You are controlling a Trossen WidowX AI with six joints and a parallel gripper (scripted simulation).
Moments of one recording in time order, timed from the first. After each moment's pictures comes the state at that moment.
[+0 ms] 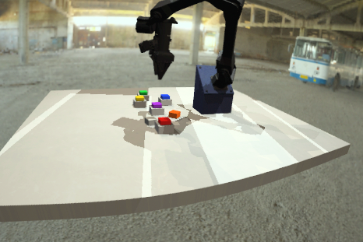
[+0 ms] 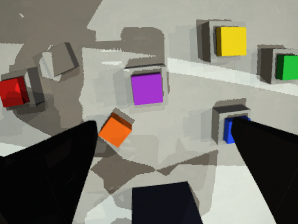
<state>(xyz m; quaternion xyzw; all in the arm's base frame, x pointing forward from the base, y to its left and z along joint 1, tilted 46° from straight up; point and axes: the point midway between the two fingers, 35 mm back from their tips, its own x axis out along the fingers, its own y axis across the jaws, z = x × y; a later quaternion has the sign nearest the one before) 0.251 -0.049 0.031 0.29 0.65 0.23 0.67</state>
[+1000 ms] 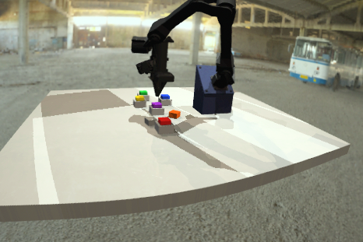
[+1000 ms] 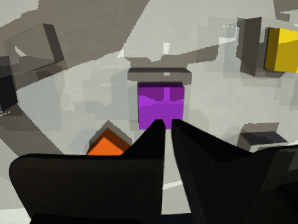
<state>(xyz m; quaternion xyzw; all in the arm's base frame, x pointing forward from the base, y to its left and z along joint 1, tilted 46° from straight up) 0.254 0.005 -0.017 0.26 0.64 0.28 0.66</state>
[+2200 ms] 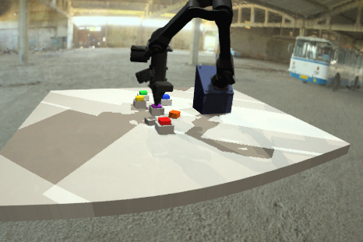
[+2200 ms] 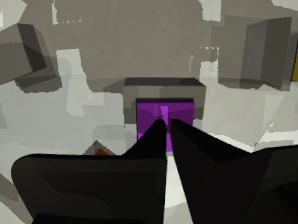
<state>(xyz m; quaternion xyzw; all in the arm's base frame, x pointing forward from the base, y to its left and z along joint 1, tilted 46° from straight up) 0.255 0.029 -0.040 0.26 0.64 0.28 0.66</state>
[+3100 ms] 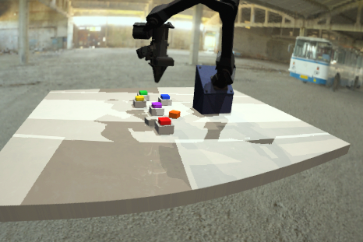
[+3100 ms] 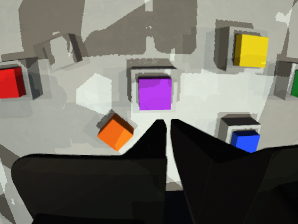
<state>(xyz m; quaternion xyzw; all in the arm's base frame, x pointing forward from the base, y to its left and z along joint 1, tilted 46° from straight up) 0.256 -0.033 0.019 0.27 0.64 0.28 0.66</state>
